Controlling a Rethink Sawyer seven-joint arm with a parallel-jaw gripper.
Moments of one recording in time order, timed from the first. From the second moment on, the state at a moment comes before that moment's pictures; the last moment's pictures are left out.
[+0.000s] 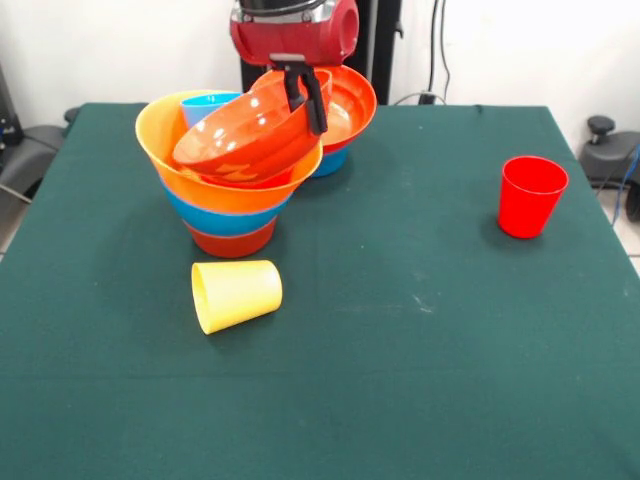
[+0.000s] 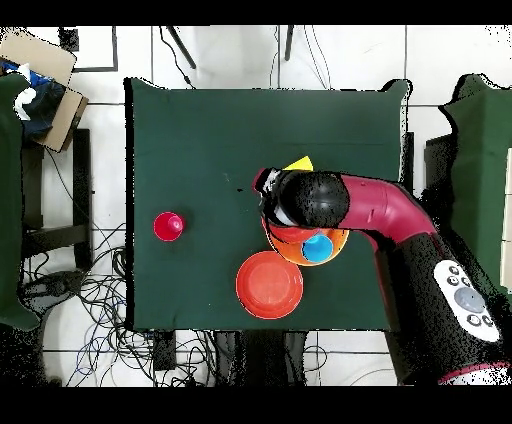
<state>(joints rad) -0.71 -0.80 0.53 1.77 -0.24 0.65 2.11</state>
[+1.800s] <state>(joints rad) -0.80 -0.88 0.57 1.88 -0.24 0.61 2.11</state>
